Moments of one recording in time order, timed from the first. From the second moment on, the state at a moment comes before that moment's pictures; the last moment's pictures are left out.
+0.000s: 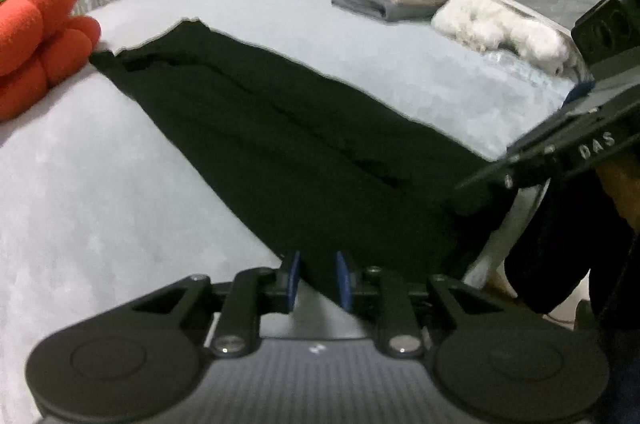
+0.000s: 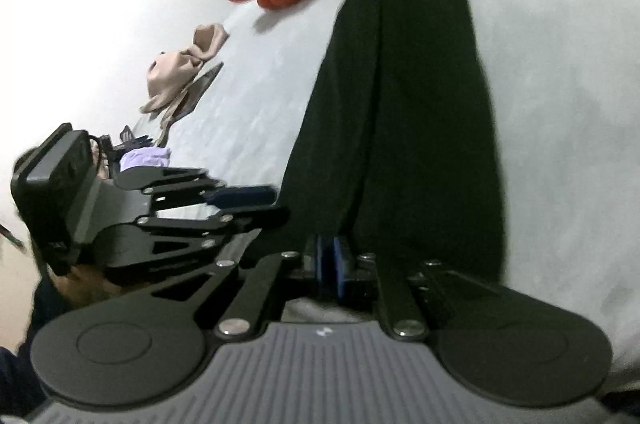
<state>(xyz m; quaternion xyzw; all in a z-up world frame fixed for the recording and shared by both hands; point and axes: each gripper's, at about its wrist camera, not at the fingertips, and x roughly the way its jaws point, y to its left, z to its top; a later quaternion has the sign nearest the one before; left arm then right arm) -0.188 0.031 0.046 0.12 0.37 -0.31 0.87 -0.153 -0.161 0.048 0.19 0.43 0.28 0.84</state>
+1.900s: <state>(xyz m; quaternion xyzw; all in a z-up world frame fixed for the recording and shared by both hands) -0.114 0.035 0.026 0.02 0.41 -0.23 0.88 -0.051 -0.077 0.032 -0.12 0.34 0.33 0.88</state>
